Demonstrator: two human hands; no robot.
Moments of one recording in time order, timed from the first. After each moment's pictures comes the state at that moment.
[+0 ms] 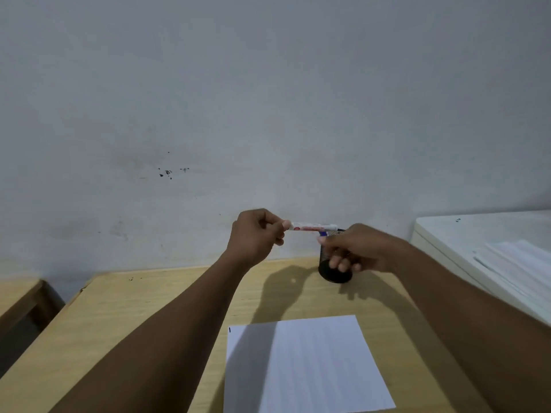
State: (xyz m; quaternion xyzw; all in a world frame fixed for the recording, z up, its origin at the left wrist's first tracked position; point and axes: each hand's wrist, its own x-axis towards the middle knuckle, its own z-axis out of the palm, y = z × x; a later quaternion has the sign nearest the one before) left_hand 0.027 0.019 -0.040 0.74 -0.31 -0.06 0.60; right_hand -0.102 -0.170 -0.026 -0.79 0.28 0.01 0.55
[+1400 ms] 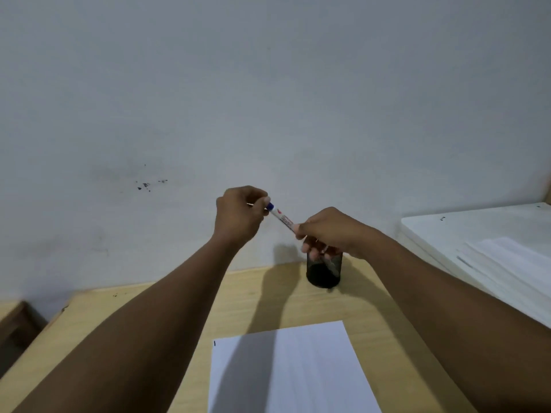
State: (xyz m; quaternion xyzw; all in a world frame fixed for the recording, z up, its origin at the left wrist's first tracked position) left_hand 0.044 -0.018 -0.001 0.77 -0.31 0.10 0.55; right_hand -0.082 -0.175 -0.005 -0.83 0.22 -0.05 0.52
